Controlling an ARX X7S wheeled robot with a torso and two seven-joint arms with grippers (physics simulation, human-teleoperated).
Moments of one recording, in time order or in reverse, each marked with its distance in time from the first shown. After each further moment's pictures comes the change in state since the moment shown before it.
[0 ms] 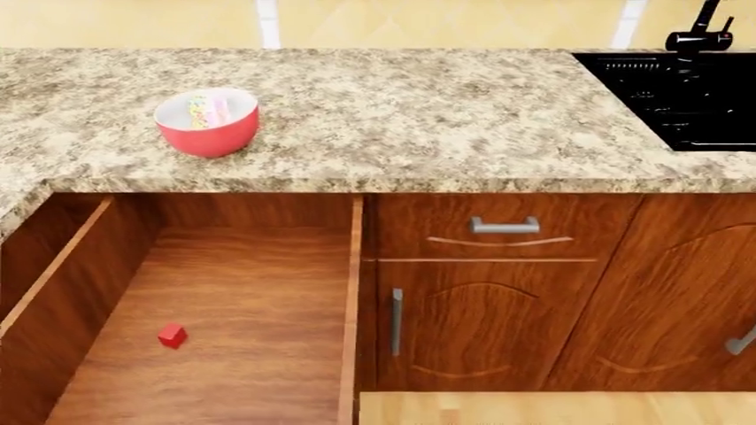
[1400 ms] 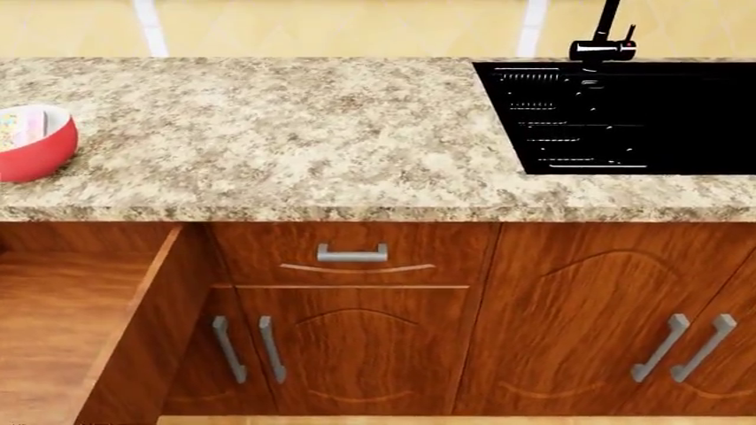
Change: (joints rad) left arm 0.007 -0.010 0.006 0.017 -0.057 0.009 -0.022; right arm -0.048 0.059 0.076 -0.112 -0.070 -0.010 0.037
